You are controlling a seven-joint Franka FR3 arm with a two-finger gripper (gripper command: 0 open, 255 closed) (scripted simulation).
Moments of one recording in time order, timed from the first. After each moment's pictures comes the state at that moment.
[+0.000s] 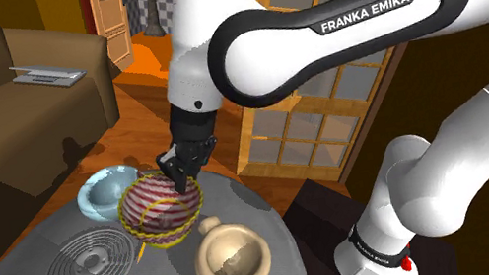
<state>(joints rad) 0.20 -0.35 0.35 -2.35 0.27 2.11 0.40</state>
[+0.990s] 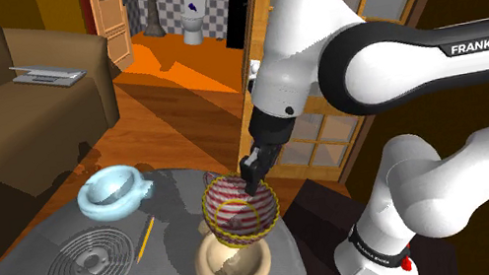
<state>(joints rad) 0.26 -0.81 0.26 -2.69 0.33 1.97 0.32</state>
